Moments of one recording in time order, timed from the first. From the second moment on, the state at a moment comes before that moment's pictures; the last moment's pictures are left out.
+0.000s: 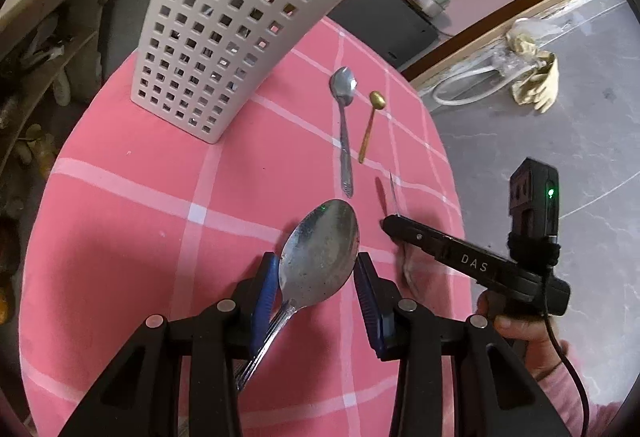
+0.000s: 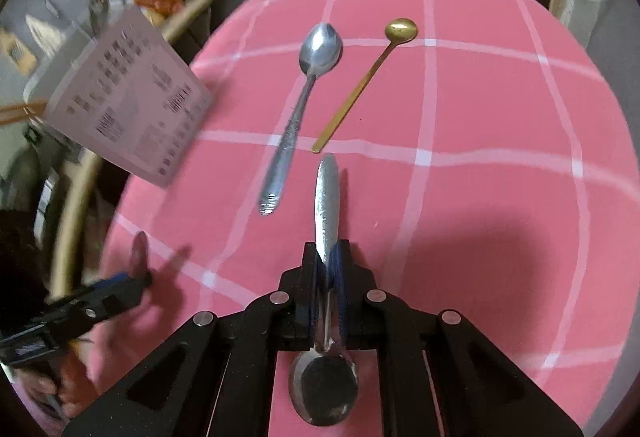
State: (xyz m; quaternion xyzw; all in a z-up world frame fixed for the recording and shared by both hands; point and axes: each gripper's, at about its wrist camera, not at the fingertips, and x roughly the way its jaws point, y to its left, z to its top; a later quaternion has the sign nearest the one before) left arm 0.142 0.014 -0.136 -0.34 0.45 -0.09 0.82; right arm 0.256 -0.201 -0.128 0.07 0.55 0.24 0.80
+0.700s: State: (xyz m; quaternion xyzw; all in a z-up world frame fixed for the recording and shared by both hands) left arm 0.110 0.020 -0.071 -0.27 0.35 -0.12 0.89; right arm 0.187 -0.192 -0.087 0.17 0.37 0.27 0.87
